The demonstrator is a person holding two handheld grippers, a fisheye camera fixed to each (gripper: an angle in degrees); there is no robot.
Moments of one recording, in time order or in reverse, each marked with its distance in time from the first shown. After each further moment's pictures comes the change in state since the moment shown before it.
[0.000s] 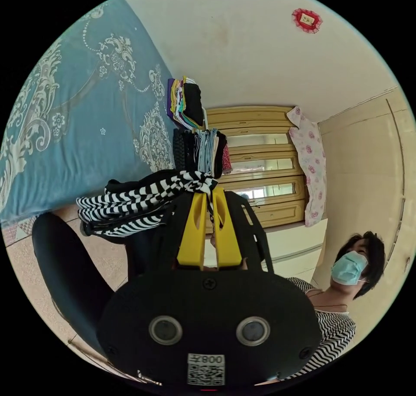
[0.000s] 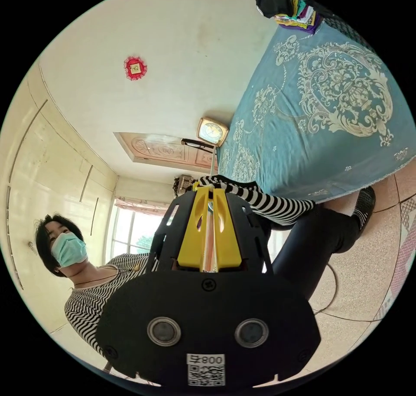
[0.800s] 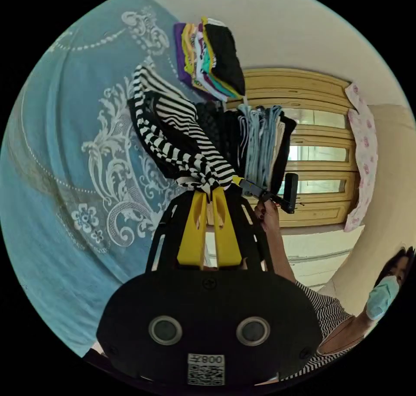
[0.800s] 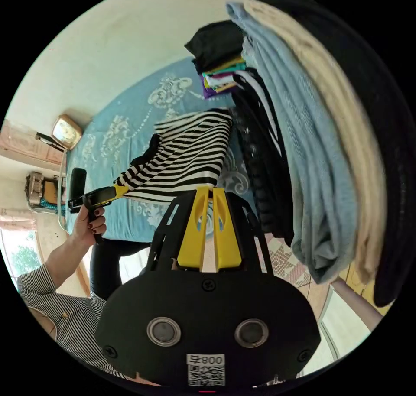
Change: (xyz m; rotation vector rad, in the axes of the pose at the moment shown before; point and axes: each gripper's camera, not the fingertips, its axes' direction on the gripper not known) left arm -0.085 -0.262 0.395 -0.285 -0.200 -0.018; right arm -0.004 -0.186 -0.090 -0.092 1.128 -0.007
